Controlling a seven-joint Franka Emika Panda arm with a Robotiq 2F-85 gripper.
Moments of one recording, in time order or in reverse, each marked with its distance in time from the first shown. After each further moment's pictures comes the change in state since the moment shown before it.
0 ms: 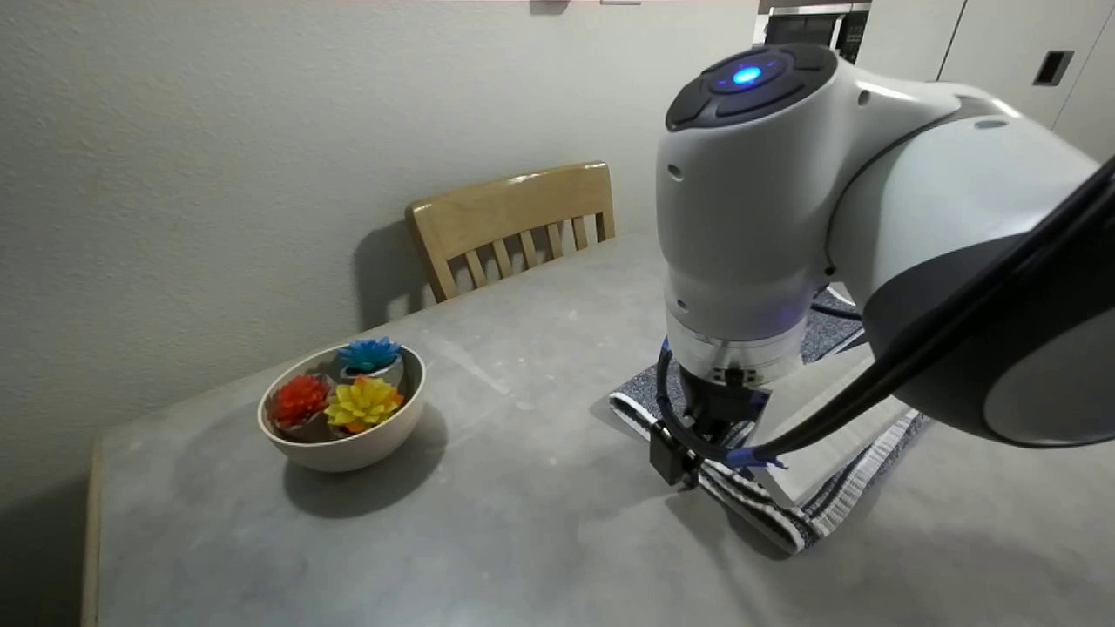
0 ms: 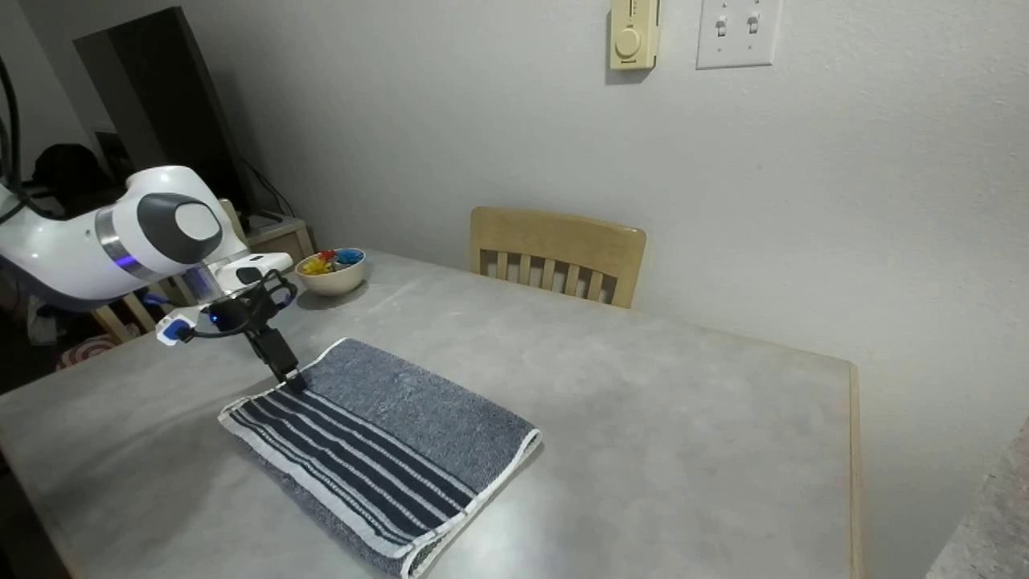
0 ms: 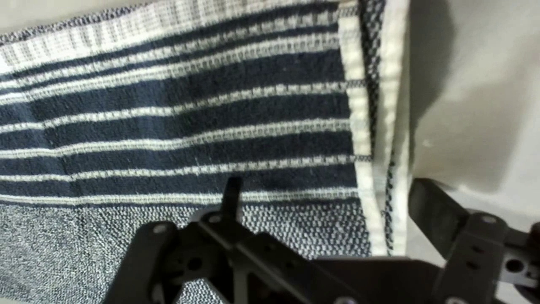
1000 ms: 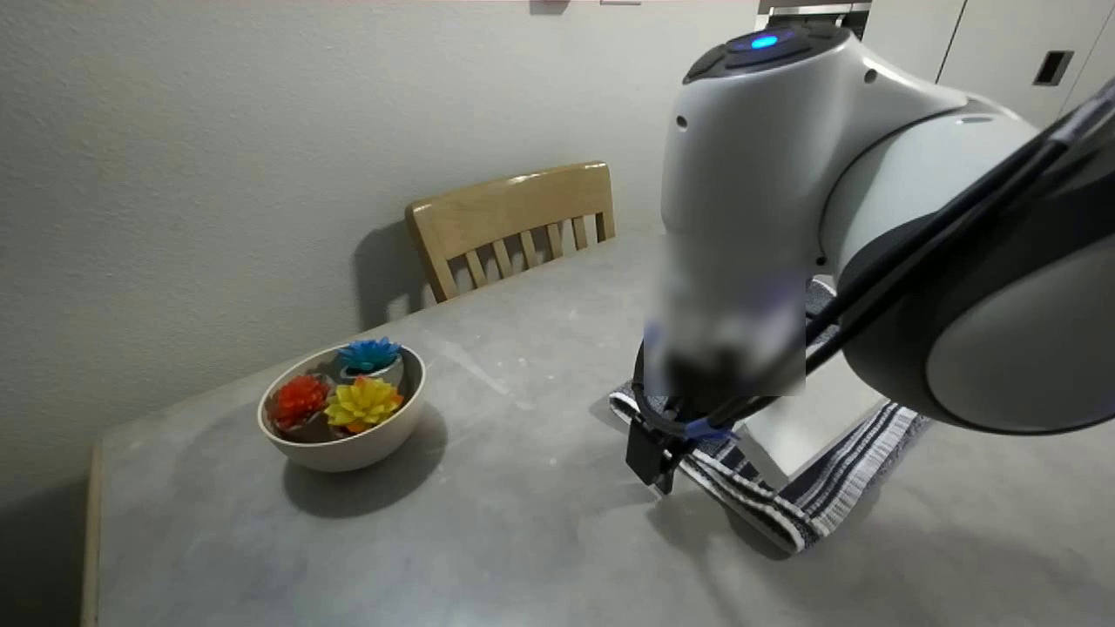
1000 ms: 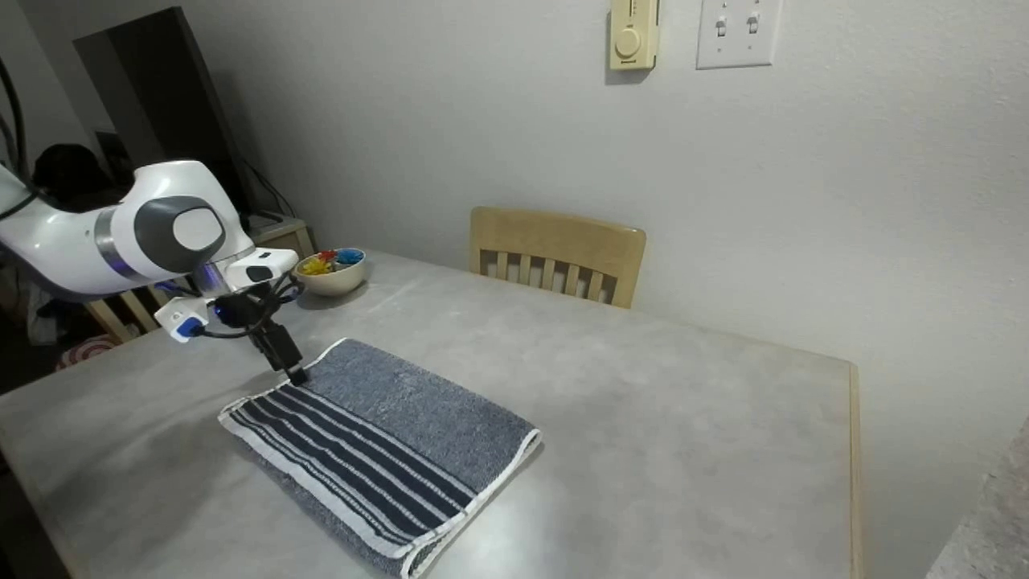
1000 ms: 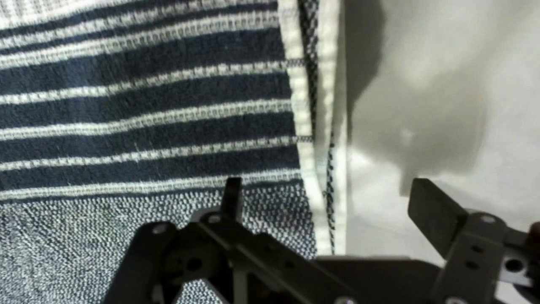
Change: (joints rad) arm -0.031 0.000 0.028 -0.006 0.181 0.111 -0.204
